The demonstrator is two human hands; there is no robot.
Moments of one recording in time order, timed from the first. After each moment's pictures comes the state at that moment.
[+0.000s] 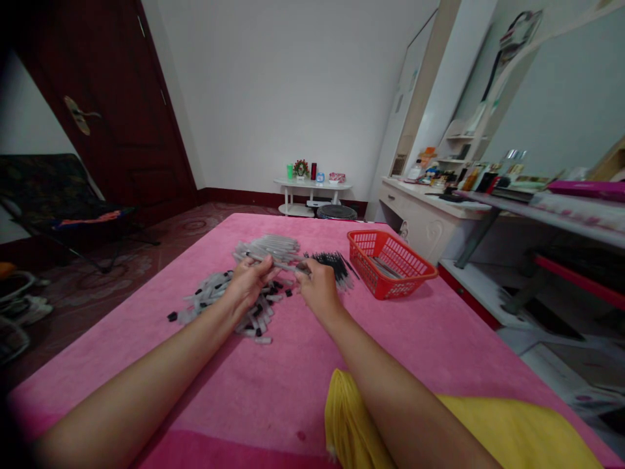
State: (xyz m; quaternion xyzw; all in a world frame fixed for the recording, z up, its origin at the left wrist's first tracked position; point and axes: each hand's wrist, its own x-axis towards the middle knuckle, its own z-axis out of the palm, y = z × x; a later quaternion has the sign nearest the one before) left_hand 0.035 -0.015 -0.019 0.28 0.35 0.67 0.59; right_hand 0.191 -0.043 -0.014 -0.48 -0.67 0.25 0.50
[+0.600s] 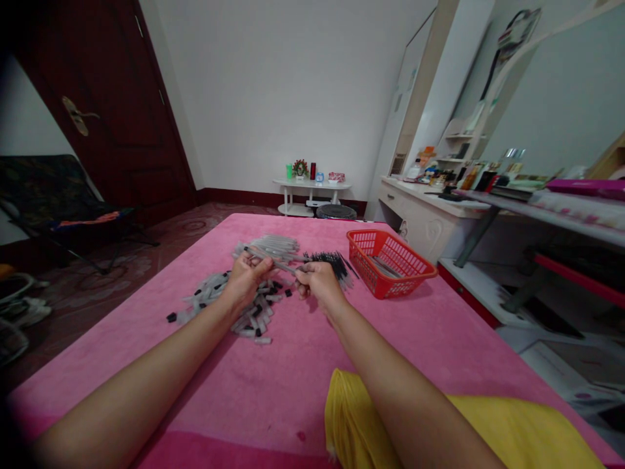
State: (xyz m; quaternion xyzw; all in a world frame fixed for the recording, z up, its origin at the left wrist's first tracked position) left_hand 0.032 -0.023 -0.011 0.42 0.31 0.65 0.55; right_hand 0.193 -0.045 0.003 -0.45 -0.51 0.55 0.48
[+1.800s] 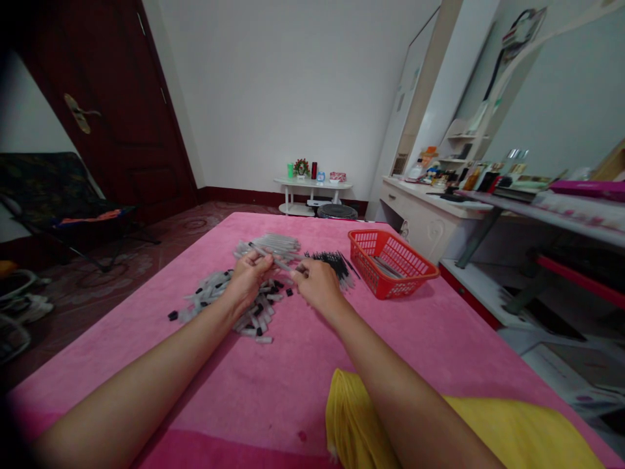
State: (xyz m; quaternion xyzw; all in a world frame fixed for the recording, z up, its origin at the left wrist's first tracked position) left_hand 0.031 -0.019 -0.017 0.42 0.31 0.63 0.58; right_hand 0.191 -0.046 0.005 -0.54 -0.74 0.19 0.37
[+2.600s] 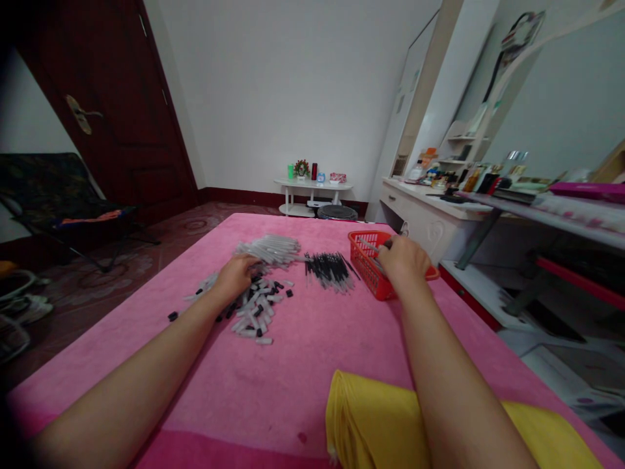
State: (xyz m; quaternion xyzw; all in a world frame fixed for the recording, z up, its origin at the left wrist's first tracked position) left_hand -0.037 0.020 -0.041 0.78 0.56 0.26 -0.04; right_hand 0.324 -0.030 0.063 -0.84 -0.50 -0.11 0.19
